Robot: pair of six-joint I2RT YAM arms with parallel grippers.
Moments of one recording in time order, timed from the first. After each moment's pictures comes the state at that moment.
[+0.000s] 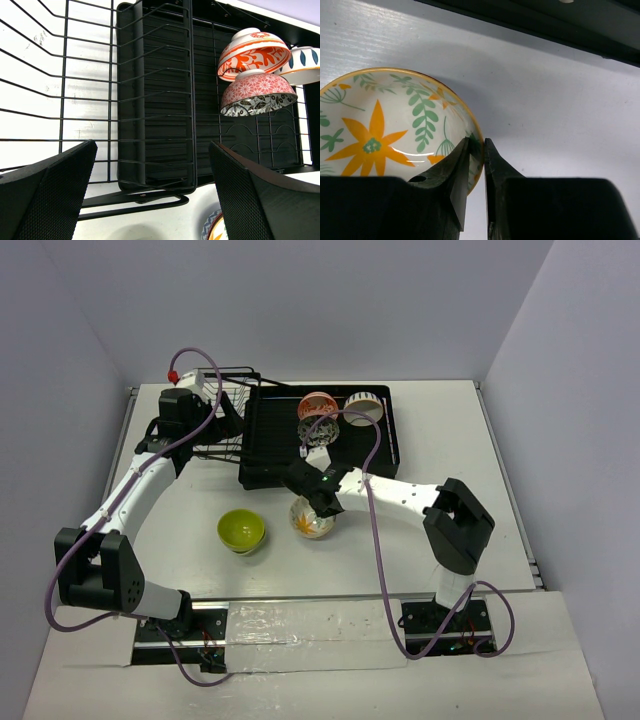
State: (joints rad) left arm -0.16 1.43 1.14 -0.23 0.12 -0.41; right arm 0.95 1.78 1.31 -0.81 0.53 0.58
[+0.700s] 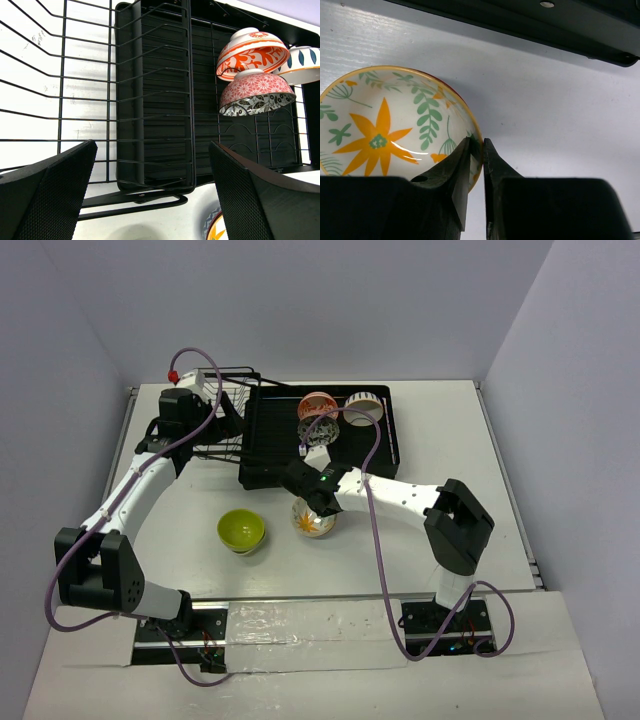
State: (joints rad) left arm -0.16 1.43 1.14 -0.23 0.12 -0.41; right arm 0.96 1.78 1.34 -0.85 0.58 0.60
